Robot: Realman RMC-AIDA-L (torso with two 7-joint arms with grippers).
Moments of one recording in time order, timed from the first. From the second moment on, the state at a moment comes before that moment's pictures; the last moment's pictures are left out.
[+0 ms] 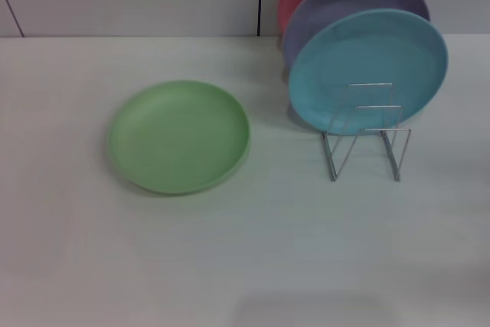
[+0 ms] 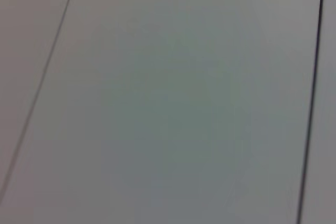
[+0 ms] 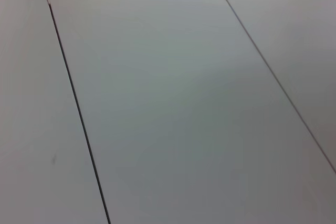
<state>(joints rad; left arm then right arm) -0.34 -2.02 -1.78 -0.52 2.81 0.97 -0.23 0.37 2.07 1.12 0.02 -2.02 -1.62 0.45</state>
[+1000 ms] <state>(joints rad) -0.30 -1.94 -1.37 -0.58 2.89 0.88 -0.58 0.42 2.07 1.10 0.02 -2.03 -1.61 0.45</state>
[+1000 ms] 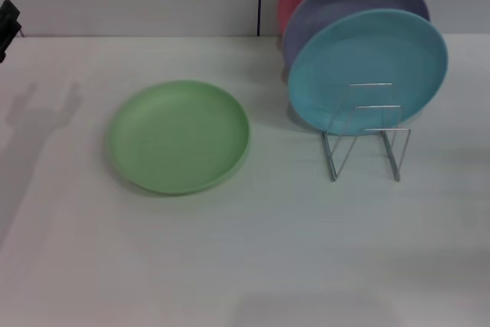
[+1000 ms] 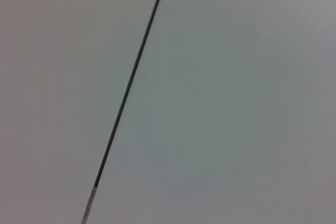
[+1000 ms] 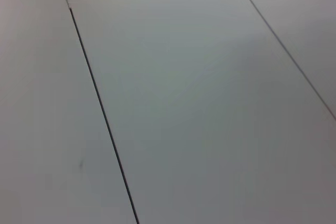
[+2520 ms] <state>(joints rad) -0.37 -2.06 -1.82 -1.51 2.54 -0.97 0.15 0.44 2.06 1.06 0.02 -2.04 -1.56 0.44</state>
